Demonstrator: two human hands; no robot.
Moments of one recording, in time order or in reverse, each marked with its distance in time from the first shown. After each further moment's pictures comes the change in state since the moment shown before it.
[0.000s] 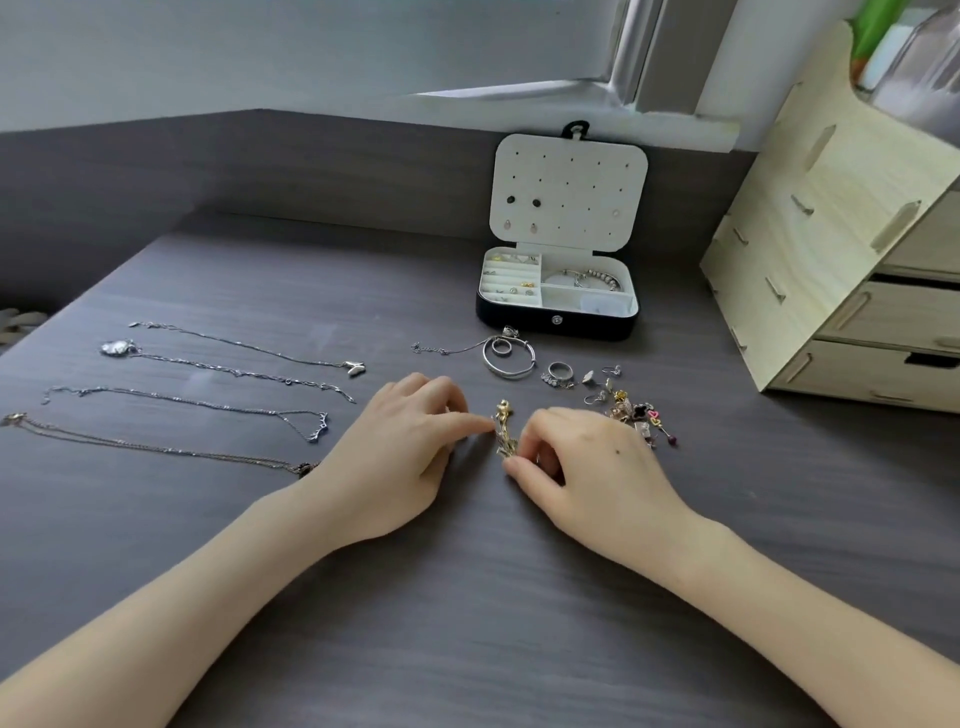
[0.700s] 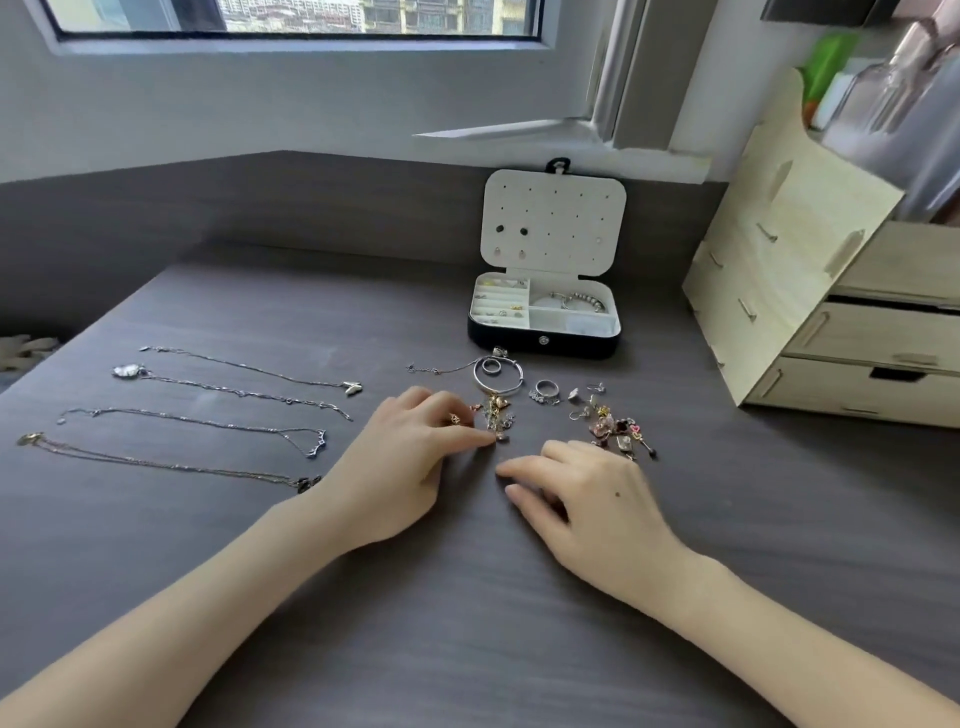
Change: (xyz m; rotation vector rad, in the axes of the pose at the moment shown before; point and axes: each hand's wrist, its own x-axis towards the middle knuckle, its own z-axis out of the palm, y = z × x) left_hand 0.007 0.003 0.001 0.020 -0.007 -0.023; right_hand -0.017 0.015 0.014 -0.081 0.219 -0.155
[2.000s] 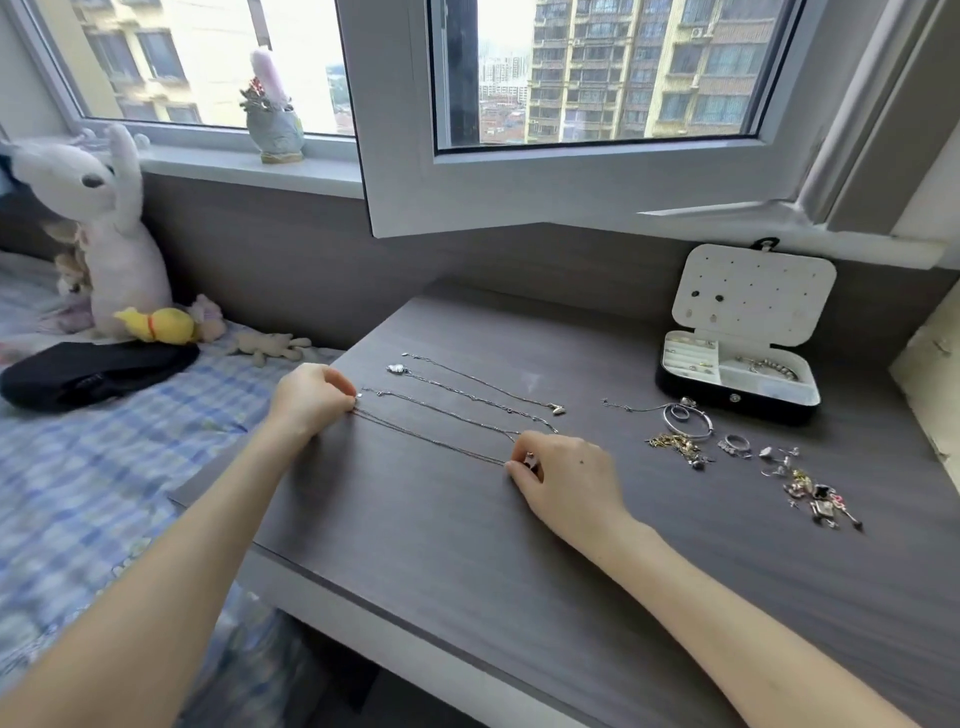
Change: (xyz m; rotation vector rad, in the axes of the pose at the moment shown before) left_hand -0.151 -0.148 -0.120 -0.145 0.319 -1.229; right_hand 0.084 -0.130 0.062 0.171 -0.152 0.057
